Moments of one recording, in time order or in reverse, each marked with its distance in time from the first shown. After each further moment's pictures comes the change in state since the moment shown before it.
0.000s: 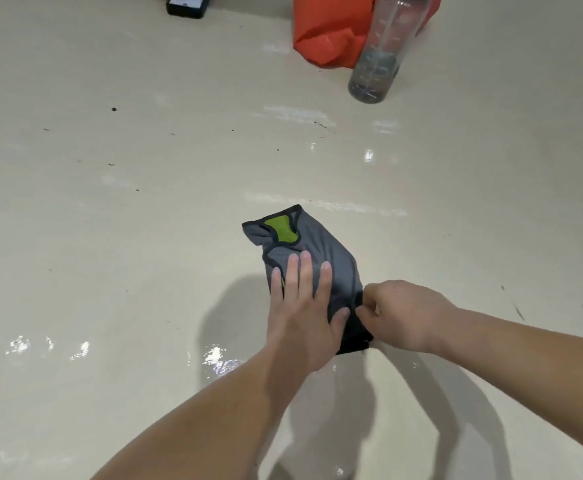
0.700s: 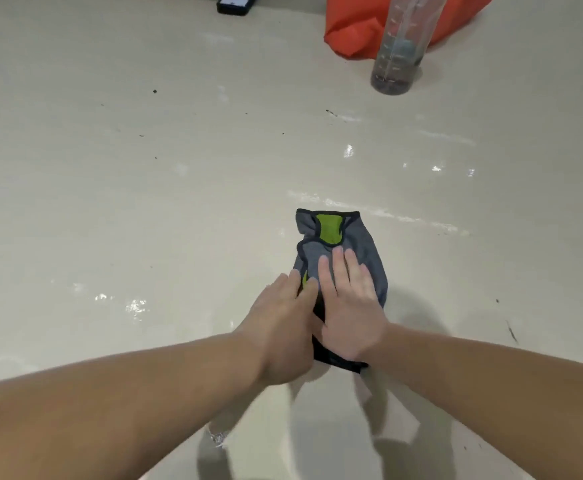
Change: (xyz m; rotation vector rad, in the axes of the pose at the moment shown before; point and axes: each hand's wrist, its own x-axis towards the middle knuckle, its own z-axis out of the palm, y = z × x) left_hand -0.046 0.088 -0.067 -0.158 -0.212 -0.081; right_hand 0.035 0.048 0.092 0.041 0.294 -0.385
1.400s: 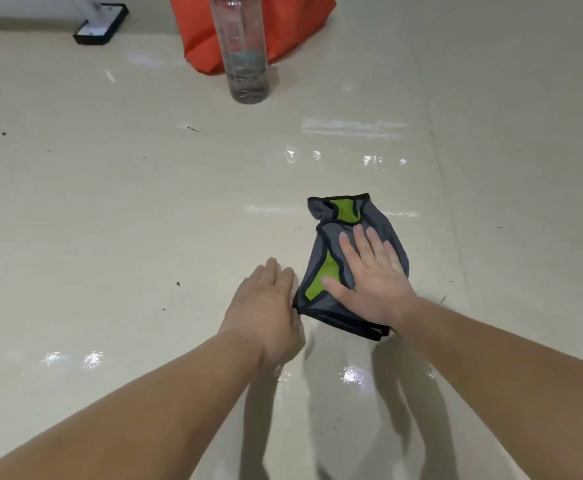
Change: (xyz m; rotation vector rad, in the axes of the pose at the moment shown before) left_hand 0.099 0.164 0.049 0.114 0.074 0.023; right_hand -0.071 0.249 -0.046 0.029 0.072 0.268
